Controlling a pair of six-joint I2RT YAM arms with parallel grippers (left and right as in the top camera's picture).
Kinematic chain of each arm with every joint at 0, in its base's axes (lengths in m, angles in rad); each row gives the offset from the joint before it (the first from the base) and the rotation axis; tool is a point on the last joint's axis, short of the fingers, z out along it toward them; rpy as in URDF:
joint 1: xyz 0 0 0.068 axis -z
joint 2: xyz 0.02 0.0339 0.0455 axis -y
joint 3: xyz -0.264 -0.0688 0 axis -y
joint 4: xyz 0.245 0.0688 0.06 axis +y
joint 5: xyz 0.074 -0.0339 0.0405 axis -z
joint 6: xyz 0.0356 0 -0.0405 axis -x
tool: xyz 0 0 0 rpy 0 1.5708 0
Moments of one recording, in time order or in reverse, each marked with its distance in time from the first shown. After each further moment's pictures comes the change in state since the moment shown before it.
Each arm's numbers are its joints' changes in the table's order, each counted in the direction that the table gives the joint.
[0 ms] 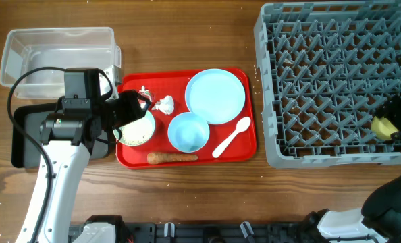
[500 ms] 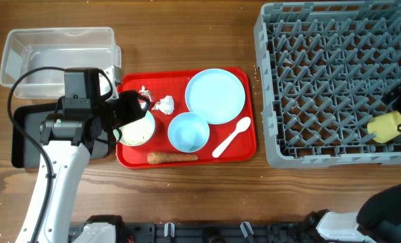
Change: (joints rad) left arm 0.000 0.000 0.000 0.004 0.000 0.000; right arm 0.000 0.069 0.071 -0.009 -0.171 0.000
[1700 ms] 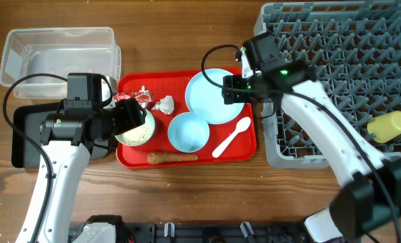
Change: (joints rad) left arm 0.000 0.000 0.000 0.135 -0.161 -0.008; right arm -1.117 -0.107 0.006 -0.135 0.027 -0.164
